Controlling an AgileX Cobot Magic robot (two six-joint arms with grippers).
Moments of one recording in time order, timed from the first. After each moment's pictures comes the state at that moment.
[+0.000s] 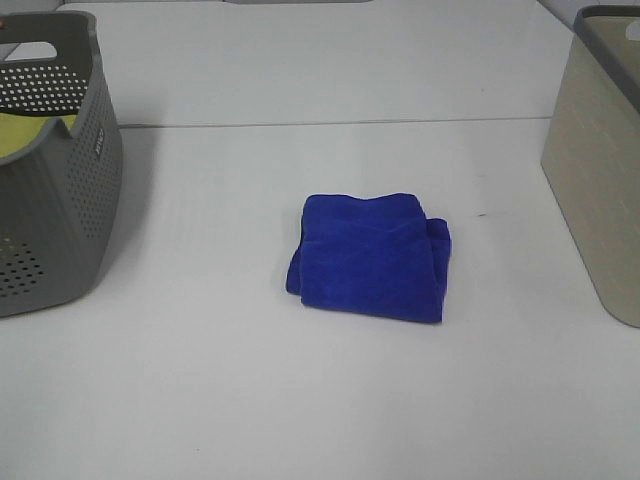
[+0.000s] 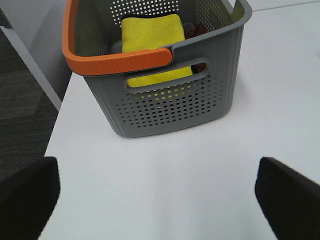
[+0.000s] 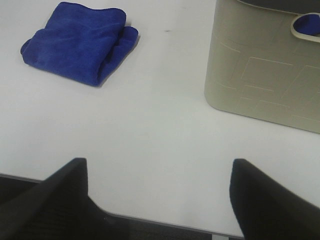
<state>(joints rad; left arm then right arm) -0.01 0.00 -0.51 0.09 1.03 0.11 0.24 0.00 -0.46 -0.06 1.11 0.01</state>
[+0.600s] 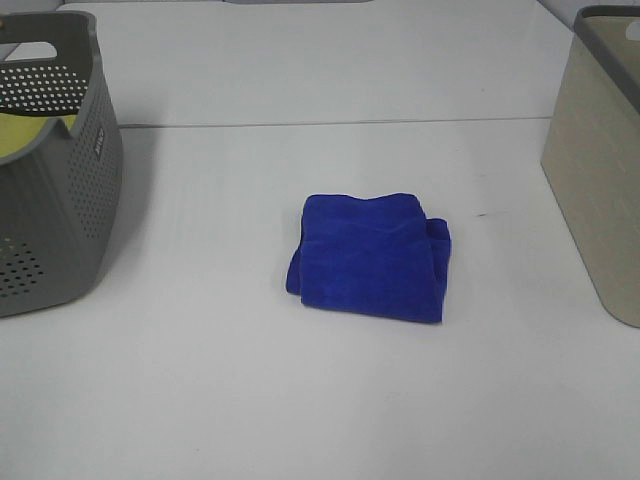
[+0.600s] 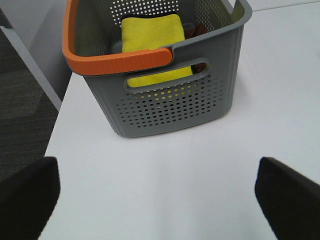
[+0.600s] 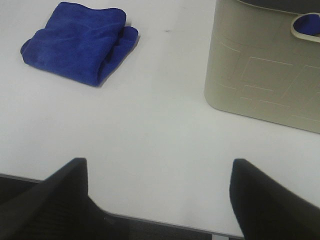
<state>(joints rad) -0.01 0.00 -0.51 0.09 1.03 0.11 0.24 0.00 -0.46 -0.06 1.11 0.01</state>
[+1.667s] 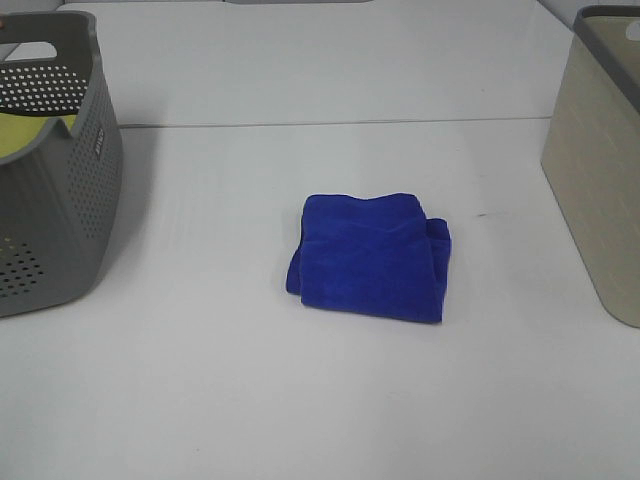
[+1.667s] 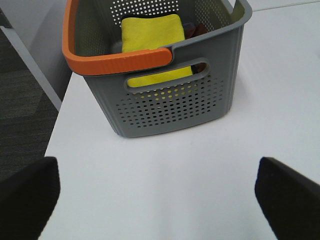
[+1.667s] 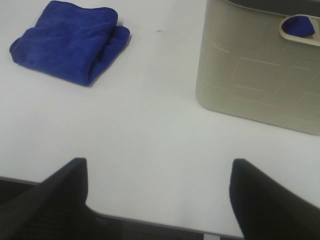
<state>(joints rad) -0.01 0.00 -0.51 0.09 1.03 0.11 0.24 0.00 -0.46 -0.09 1.11 0.01</state>
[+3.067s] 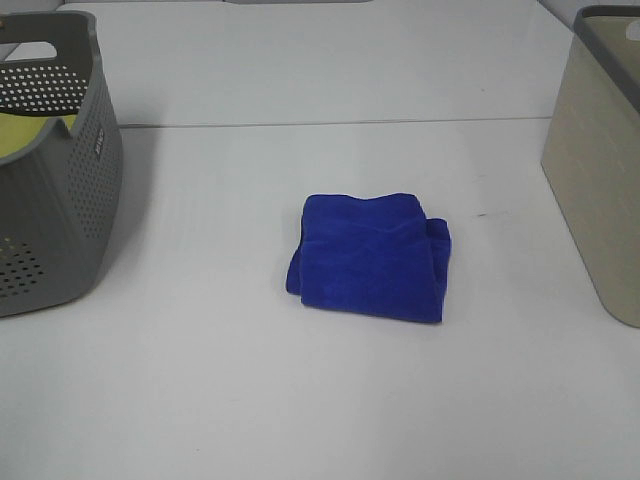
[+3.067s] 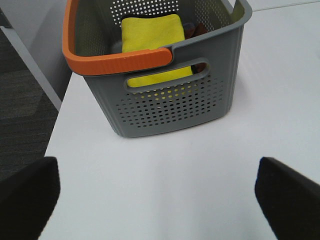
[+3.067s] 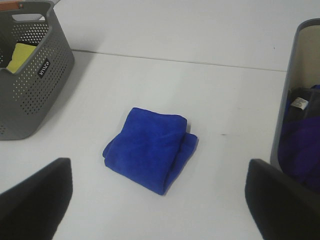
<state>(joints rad) -0.01 0.00 -0.51 0.09 1.03 0.11 0.24 0.69 -1.03 0.18 0.94 -0.08</state>
